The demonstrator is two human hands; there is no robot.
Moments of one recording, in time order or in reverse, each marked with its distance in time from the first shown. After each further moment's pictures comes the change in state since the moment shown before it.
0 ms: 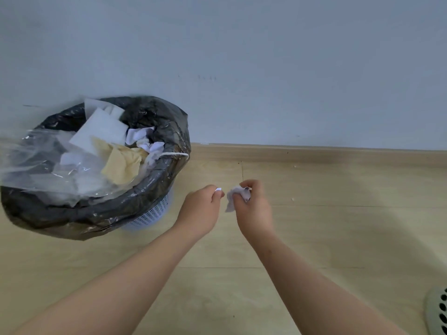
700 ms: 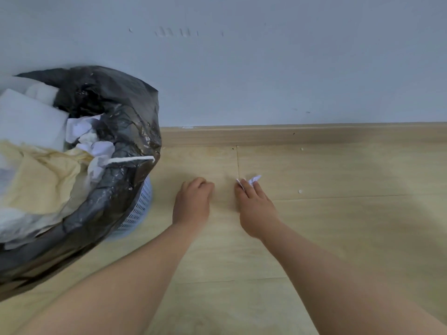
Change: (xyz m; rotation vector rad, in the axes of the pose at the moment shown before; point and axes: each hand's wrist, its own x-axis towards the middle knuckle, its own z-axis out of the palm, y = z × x) left_hand 0.089 -0.068 0.085 0.311 0.087 0.200; right_hand 0.081 0.091 0.004 -0.982 -0.459 -0.031
